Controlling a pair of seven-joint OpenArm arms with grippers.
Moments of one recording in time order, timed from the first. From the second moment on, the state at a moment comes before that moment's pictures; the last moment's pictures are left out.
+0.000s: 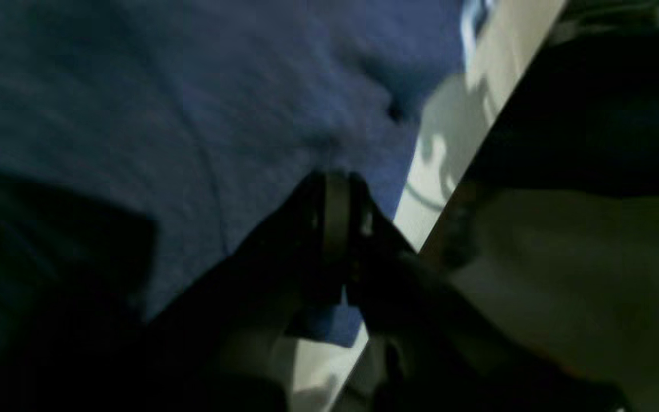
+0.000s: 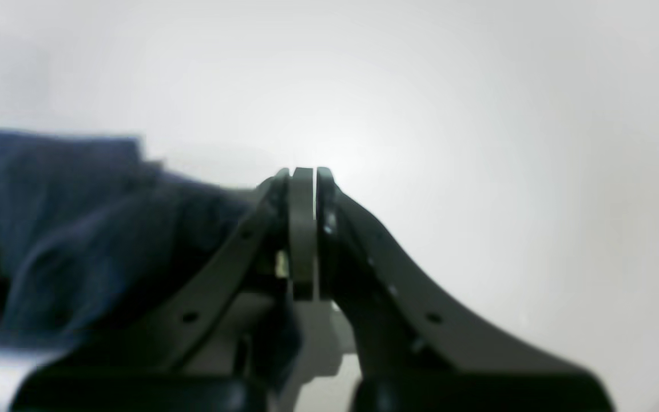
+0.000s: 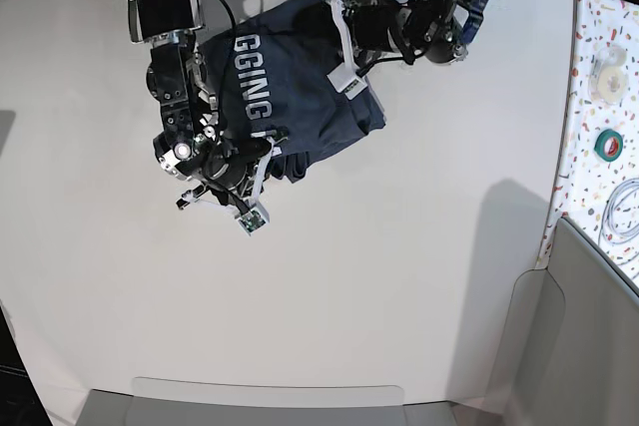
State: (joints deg) left arm 10.4 -14.7 21.2 92.6 -52.1 -15.9 62.9; right arm 10.0 4.8 -10.0 89.7 1.1 24.7 -56.7
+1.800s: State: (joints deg) left arm 13.3 -9.0 -12.9 110.5 -44.8 8.3 57.1; right arm -15.4 -5.7 1.9 111.1 16.0 24.5 -55.3
